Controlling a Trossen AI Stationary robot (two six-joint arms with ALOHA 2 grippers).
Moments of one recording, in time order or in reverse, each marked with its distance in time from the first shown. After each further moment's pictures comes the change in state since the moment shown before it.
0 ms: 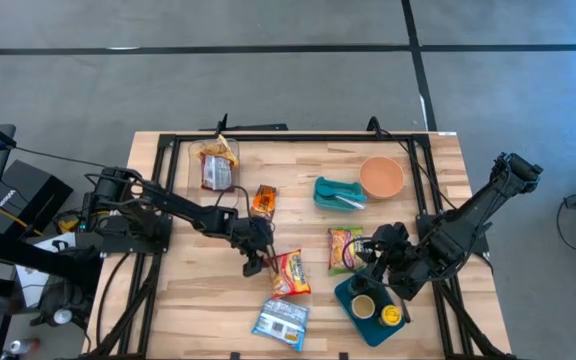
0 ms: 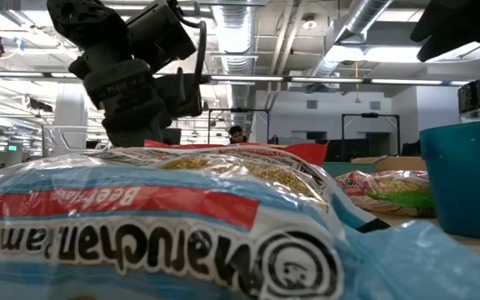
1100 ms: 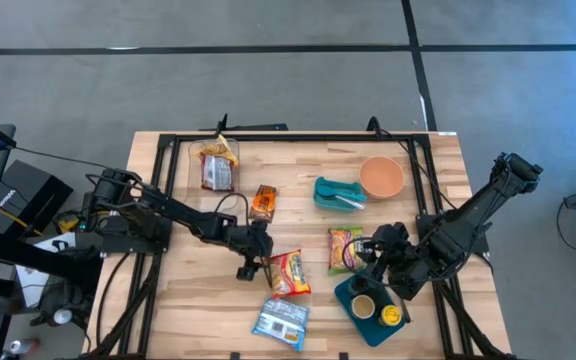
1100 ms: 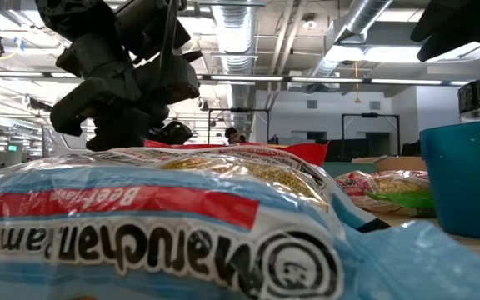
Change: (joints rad) left arm -0.071 0.000 0.000 0.013 -0.159 0.376; right arm 0.000 0.000 0.000 0.000 0.000 0.000
